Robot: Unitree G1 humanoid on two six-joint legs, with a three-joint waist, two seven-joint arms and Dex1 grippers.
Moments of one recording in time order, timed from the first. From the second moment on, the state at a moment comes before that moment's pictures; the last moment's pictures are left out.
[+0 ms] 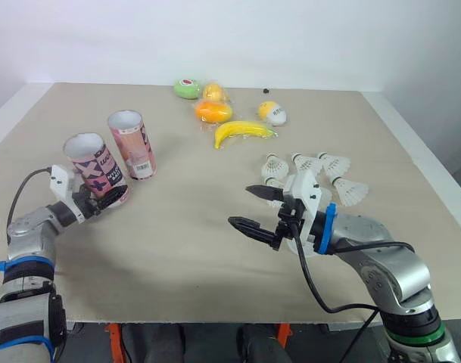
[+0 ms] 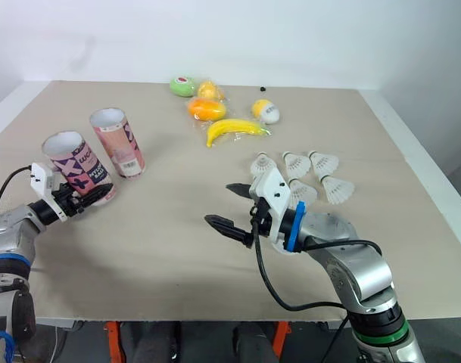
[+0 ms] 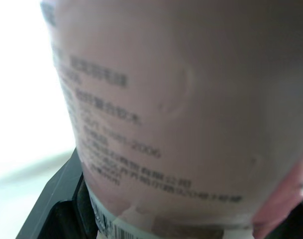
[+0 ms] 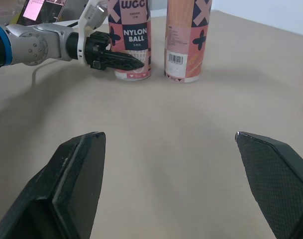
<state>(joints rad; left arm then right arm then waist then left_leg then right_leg) -0.60 0.65 0.31 0.91 -0.34 -0.11 -1.12 -0.32 -0.54 0.08 -0.53 0.53 0.66 0.69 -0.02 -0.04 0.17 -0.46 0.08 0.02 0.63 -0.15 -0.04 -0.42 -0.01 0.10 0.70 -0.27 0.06</state>
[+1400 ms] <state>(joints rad) -0.56 0.62 0.31 0.87 -0.36 -0.06 -1.11 -0.33 -0.56 0.08 -0.53 0.55 0.66 0.70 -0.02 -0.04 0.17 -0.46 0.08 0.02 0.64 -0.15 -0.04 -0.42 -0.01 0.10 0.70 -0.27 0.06</state>
